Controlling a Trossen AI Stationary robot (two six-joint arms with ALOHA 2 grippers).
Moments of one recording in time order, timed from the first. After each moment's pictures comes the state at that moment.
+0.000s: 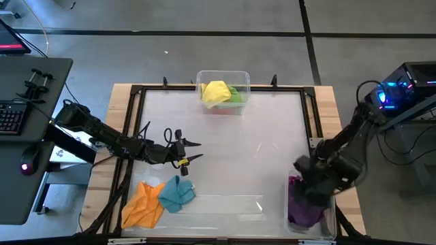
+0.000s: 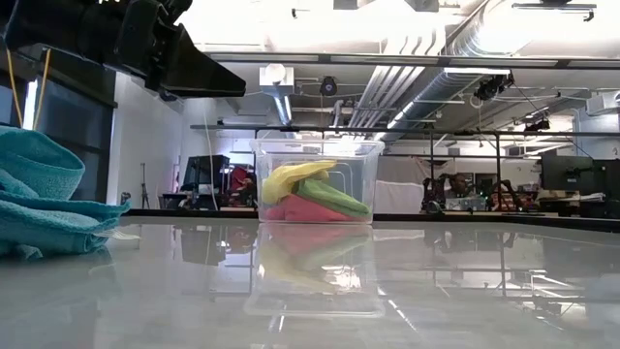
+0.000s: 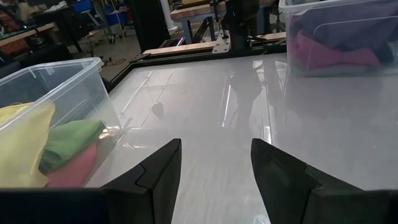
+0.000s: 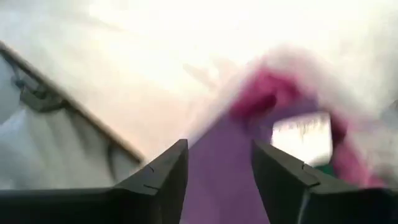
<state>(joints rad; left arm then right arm) -0.34 1.28 0.43 0.55 -0.59 0.03 0.86 1.30 1.31 -1.33 0.17 1.82</state>
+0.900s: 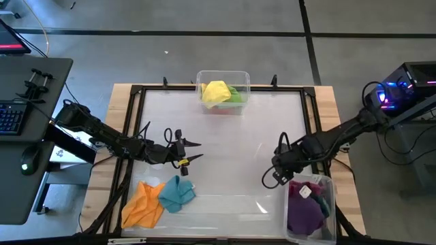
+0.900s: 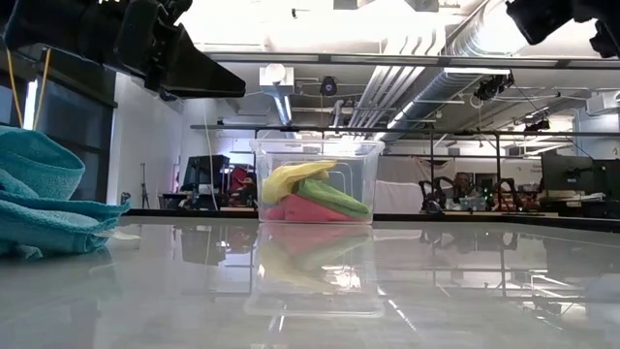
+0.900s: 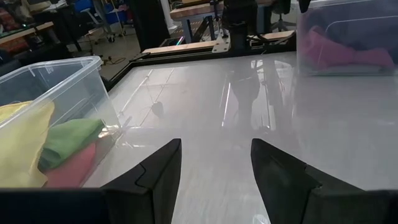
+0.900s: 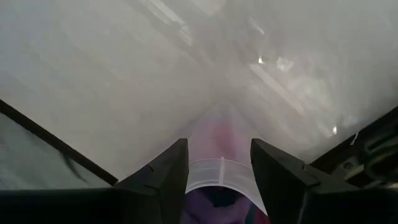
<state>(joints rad) -0.34 1.28 0.43 0.54 -0.59 0.03 0.45 1.30 1.12 -1.26 -0.16 1.31</state>
